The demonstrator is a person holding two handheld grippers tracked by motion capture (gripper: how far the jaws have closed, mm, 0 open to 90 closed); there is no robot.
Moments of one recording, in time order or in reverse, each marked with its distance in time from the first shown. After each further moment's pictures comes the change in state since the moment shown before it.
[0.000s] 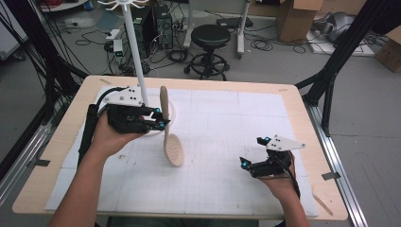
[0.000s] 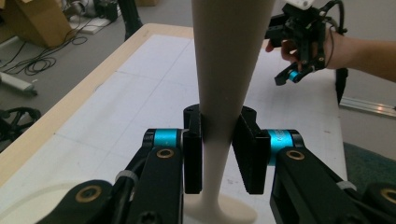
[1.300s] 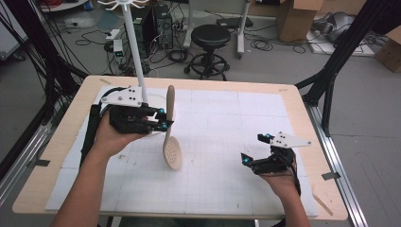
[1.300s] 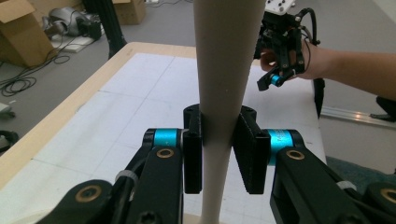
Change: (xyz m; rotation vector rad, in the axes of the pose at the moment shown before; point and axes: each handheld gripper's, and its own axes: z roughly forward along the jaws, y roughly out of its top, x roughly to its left) left arm 0.000 0.000 0.002 -0.067 -0.068 0.019; right arm -0.003 0.009 -0.006 -0.074 0.034 0.044
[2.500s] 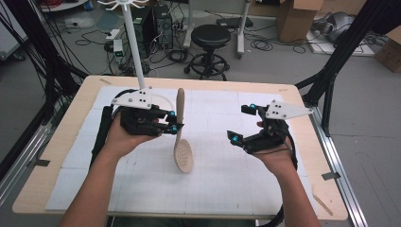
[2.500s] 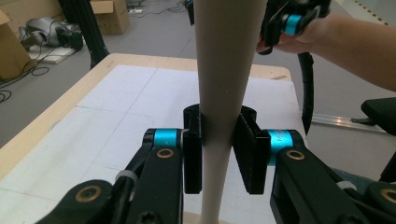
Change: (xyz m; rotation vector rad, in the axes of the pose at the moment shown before) left arm -0.003 0.004 0.023 -0.032 -0.067 0.007; right arm 0.027 0.113 0.005 -0.151 0.226 -0.111
